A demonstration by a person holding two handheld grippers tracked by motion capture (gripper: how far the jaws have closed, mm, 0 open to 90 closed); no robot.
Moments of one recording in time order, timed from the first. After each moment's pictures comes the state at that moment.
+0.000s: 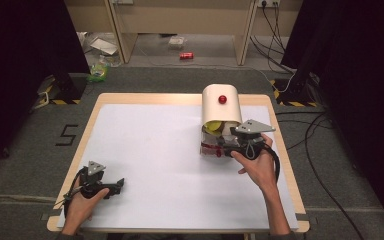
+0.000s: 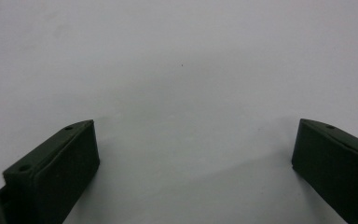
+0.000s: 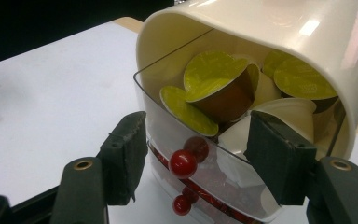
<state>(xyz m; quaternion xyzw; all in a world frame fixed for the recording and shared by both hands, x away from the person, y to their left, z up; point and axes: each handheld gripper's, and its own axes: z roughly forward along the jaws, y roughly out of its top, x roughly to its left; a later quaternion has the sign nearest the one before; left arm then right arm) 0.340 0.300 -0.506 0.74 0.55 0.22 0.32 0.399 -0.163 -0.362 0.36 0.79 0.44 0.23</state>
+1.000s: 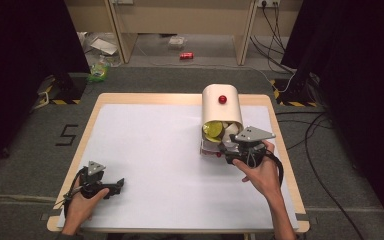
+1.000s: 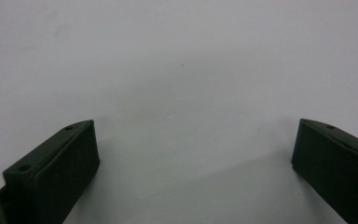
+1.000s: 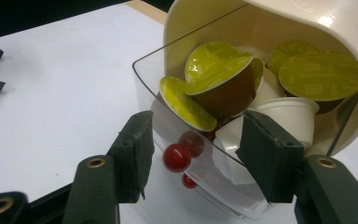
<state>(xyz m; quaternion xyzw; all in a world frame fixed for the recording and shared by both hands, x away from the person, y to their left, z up) 0.340 0.300 -0.506 0.74 0.55 0.22 0.32 0.379 -0.165 -0.363 0.33 0.81 0.42 0.23</state>
